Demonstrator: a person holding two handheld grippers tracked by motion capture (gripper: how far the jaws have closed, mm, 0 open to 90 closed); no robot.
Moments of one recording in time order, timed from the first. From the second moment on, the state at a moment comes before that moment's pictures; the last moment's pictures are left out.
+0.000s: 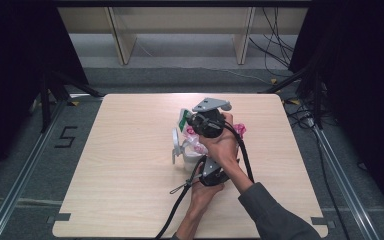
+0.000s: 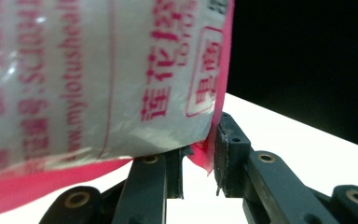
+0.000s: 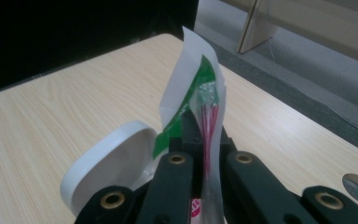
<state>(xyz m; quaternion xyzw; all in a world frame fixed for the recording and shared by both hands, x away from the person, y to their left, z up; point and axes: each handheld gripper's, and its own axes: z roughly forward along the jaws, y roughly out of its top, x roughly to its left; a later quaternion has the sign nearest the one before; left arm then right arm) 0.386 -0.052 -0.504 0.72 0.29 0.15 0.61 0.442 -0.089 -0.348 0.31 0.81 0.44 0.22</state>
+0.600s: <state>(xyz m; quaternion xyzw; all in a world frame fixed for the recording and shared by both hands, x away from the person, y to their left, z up) 0.388 -0.042 -0.508 0.75 0.31 0.17 0.56 0.422 -0.141 -0.345 0.33 0.75 0.55 0.18</state>
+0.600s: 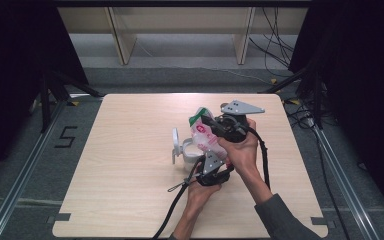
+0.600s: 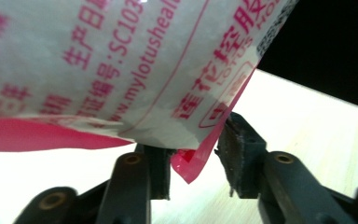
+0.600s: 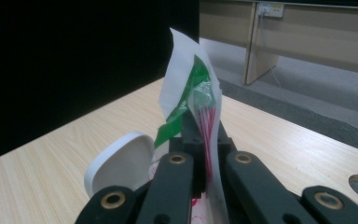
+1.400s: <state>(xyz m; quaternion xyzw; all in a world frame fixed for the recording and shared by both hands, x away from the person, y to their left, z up) 0.360 -0.014 -0.505 0.76 0.34 0.15 0.52 0.400 -0.216 -0.397 0.38 0.69 0.61 0.15</state>
